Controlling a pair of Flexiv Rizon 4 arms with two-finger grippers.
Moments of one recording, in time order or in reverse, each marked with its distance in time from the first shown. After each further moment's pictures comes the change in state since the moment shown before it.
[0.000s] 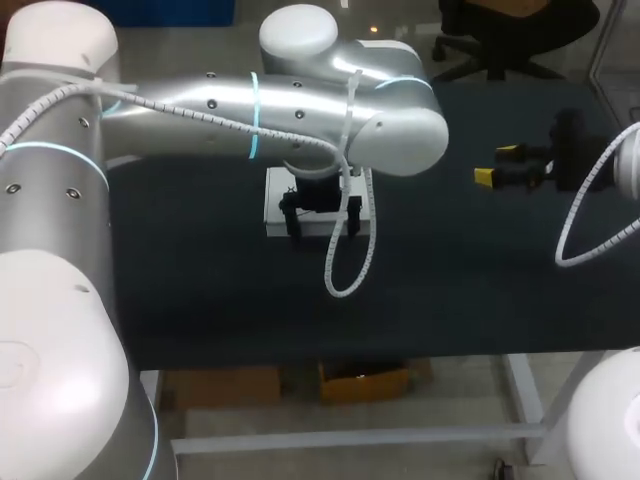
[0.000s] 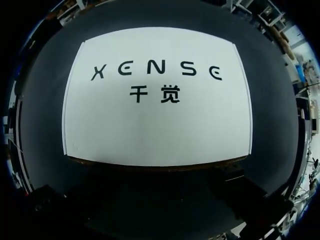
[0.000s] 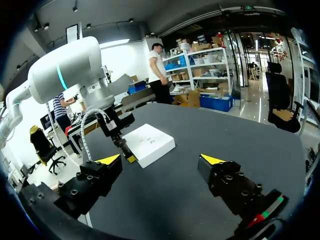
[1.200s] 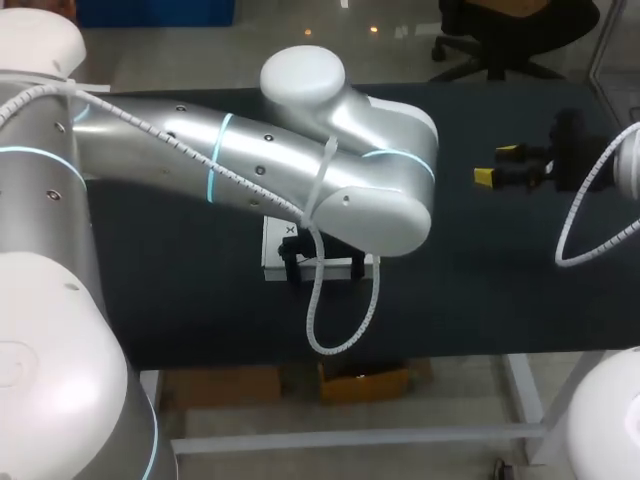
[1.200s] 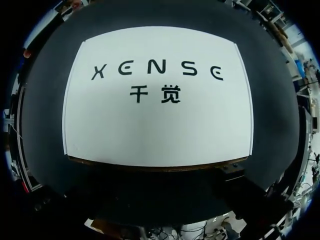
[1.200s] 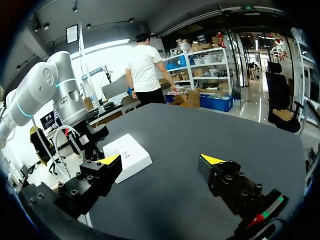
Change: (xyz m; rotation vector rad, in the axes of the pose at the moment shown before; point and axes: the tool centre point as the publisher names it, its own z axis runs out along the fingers) left arm 0.002 0.103 -0.006 -0.018 -0.011 -0.015; right arm 0.000 0.000 0.000 0.000 0.001 0.000
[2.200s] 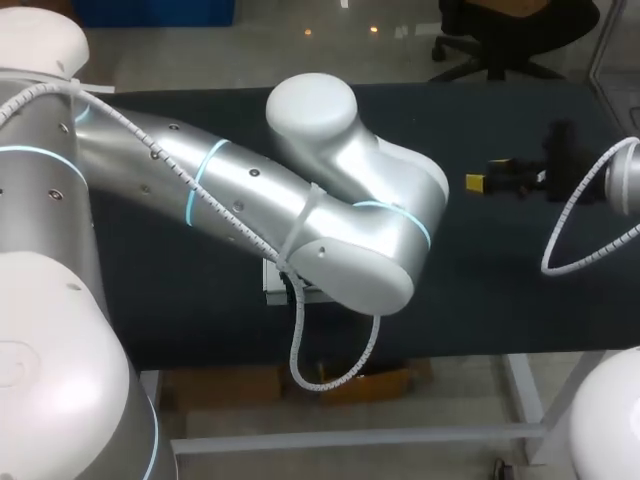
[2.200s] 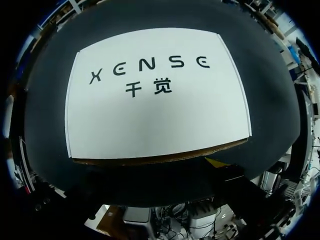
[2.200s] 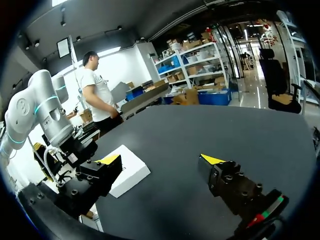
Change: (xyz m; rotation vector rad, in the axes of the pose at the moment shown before) left arm 0.001 0.056 -0.006 0.017 -0.019 0.074; right arm 0.016 -0.010 0.007 -0.042 0.004 0.119
